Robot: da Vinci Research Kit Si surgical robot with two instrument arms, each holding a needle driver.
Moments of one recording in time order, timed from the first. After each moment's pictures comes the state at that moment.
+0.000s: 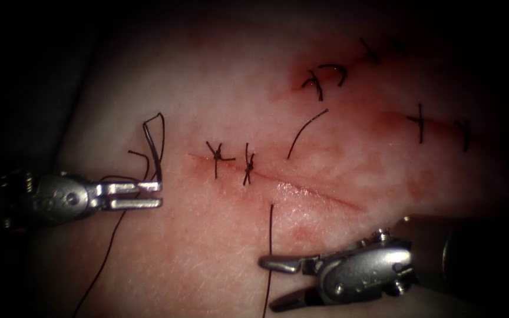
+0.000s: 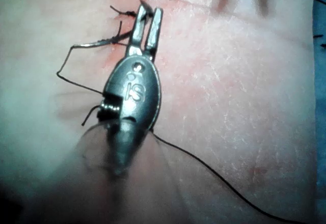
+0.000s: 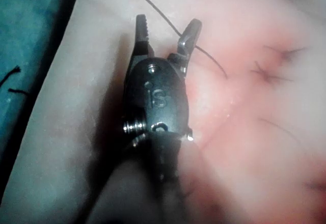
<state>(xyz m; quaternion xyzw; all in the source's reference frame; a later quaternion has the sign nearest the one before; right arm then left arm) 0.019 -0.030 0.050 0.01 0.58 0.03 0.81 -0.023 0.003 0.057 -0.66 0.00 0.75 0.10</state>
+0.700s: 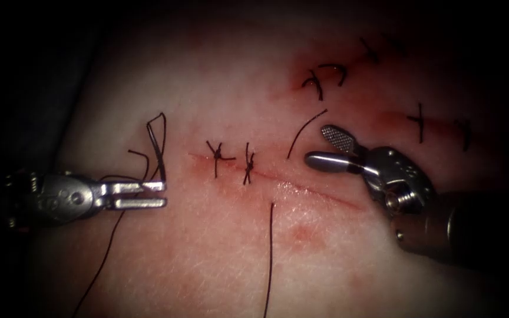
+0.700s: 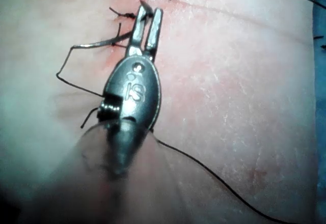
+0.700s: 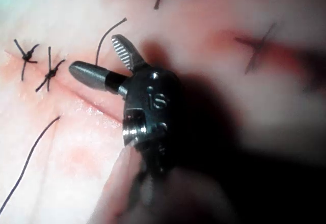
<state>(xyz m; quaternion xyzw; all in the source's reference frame) 0.013 -0.019 0.059 0.12 0.50 0.61 0.60 -0.023 0.003 0.058 -0.65 0.00 0.75 0.10</state>
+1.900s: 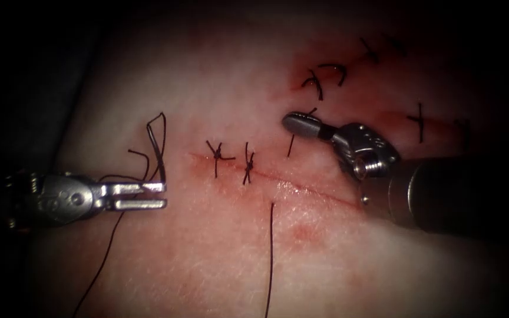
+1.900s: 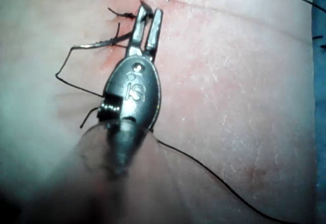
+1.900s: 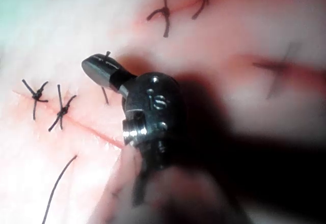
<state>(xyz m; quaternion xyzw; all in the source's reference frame) 0.016 -0.016 0.060 0.06 0.54 0.59 0.60 -0.023 0.002 0.058 -0.65 0.00 0.75 0.09</state>
